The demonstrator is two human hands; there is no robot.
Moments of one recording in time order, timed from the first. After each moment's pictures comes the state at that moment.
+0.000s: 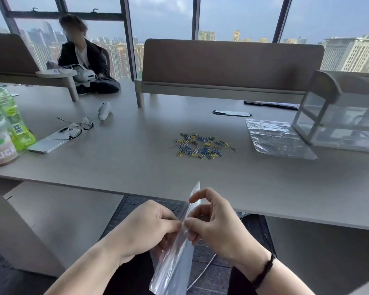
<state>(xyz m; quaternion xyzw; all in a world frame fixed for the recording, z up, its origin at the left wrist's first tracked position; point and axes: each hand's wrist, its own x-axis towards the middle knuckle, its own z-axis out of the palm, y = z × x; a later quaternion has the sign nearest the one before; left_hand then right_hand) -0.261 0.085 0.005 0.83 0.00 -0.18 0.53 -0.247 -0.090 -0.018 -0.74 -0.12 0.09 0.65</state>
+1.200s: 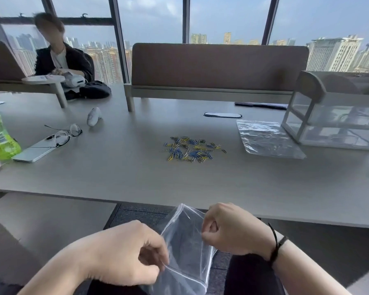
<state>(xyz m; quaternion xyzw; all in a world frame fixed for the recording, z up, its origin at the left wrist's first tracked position) -0.273 0.099 0.031 0.91 -0.21 -0.25 0.26 -0.229 -0.138 -0.002 -0.95 -0.20 0.09 0.20</state>
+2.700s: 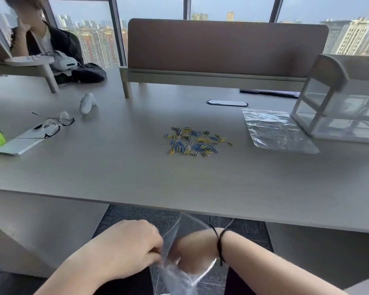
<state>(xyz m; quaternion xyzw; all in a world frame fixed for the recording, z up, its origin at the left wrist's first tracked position) -0.222 0.102 -0.030 0.95 -0.28 -0.16 0.01 -0.188 -0.073 -0.059 -0.83 -0.44 0.33 -0.01</state>
